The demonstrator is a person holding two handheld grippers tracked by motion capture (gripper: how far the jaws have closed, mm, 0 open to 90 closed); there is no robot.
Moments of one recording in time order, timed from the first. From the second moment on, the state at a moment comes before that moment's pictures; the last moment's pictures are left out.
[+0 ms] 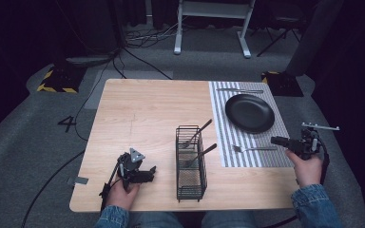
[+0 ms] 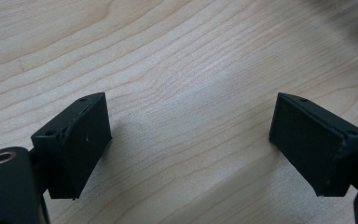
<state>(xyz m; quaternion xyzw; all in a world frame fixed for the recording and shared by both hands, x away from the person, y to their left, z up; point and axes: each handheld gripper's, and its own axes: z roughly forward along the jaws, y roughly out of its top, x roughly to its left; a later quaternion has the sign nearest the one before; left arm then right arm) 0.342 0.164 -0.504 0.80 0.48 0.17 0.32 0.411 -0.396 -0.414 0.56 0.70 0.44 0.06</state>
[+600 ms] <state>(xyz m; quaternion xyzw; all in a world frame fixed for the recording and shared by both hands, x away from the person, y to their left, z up) 0.341 0.164 -0.504 0.80 0.48 0.17 0.32 0.378 -0.346 -0.389 0.46 0.76 0.46 0.05</state>
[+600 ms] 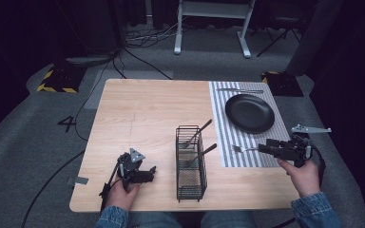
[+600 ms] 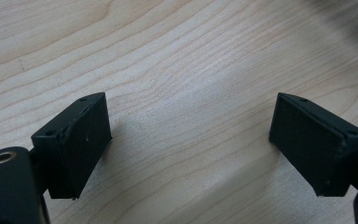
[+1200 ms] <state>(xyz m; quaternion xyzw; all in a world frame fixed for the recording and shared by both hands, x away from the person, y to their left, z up) 0.336 0.166 -0.504 0.80 0.48 0.17 0.32 0.349 -0.297 -0.405 0.39 0.80 0.46 0.04</state>
